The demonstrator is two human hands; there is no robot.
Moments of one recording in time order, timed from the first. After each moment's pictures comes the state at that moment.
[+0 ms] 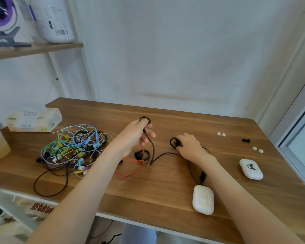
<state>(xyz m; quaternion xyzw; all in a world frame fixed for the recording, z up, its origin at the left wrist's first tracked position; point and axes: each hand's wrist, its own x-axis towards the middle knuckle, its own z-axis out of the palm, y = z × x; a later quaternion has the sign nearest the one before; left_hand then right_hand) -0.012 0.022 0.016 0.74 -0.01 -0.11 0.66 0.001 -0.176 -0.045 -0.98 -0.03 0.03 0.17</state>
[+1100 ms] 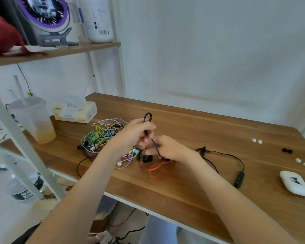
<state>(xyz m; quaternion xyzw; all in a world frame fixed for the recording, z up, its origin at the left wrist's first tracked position) -0.035 0.104 0.022 0.74 -0.05 -0.09 0.67 -0.003 -0.039 -0.024 -0.86 -0.28 0.15 0.39</state>
